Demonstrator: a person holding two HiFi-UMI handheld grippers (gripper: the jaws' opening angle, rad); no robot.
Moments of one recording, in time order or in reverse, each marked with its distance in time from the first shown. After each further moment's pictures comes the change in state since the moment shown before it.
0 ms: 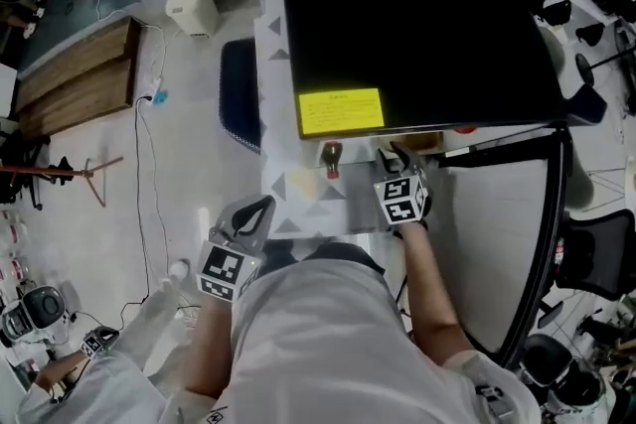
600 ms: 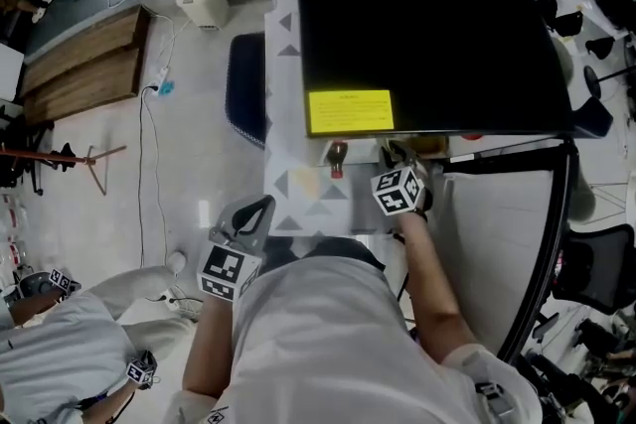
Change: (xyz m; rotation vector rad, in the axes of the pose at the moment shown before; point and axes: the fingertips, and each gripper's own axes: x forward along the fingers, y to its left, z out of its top) left arm -0.005 0.003 -0.011 -0.035 0.022 0.049; right arm 0.039 0.004 -0.024 -0.169 0.135 0.016
